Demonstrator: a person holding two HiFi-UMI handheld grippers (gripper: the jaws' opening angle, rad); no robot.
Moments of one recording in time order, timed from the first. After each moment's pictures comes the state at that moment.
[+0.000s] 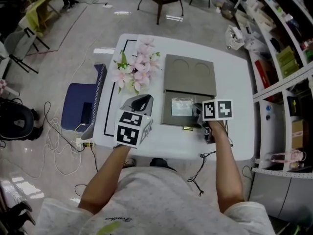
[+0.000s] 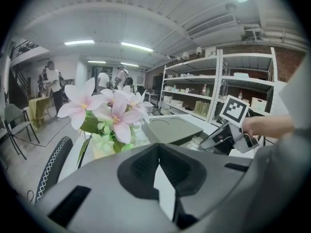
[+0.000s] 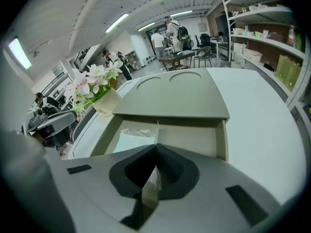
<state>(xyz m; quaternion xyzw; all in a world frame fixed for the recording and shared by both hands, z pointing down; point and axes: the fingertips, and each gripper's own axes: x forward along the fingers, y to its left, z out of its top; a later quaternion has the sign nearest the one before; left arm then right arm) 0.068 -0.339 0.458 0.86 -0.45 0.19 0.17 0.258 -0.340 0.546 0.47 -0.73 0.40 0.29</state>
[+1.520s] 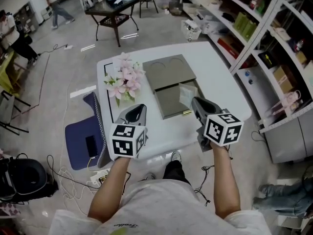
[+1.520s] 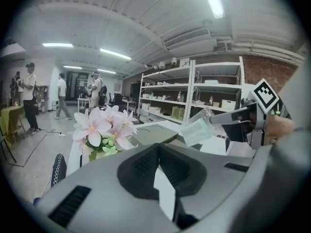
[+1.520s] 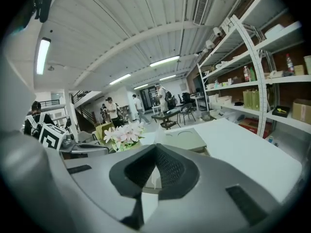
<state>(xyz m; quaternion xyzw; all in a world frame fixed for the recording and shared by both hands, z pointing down) 0.044 -0.286 0.411 0.93 -0.33 0.16 0.11 0.209 -0.226 0.382 0.64 -0.73 0.22 0.04</state>
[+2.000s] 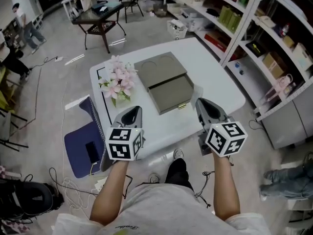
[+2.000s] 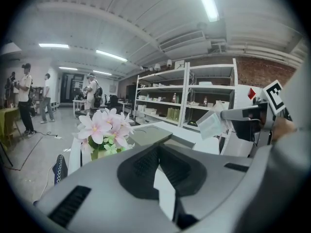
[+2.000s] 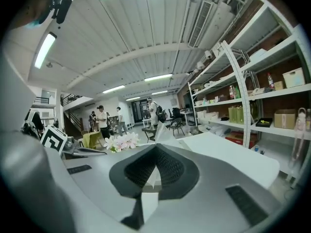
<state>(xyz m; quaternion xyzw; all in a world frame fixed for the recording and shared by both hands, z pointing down) 0.032 -0.261 0.401 0.94 -0.30 0.15 0.10 0.204 -0.158 0.348 0.71 -0.69 0.14 0.00</state>
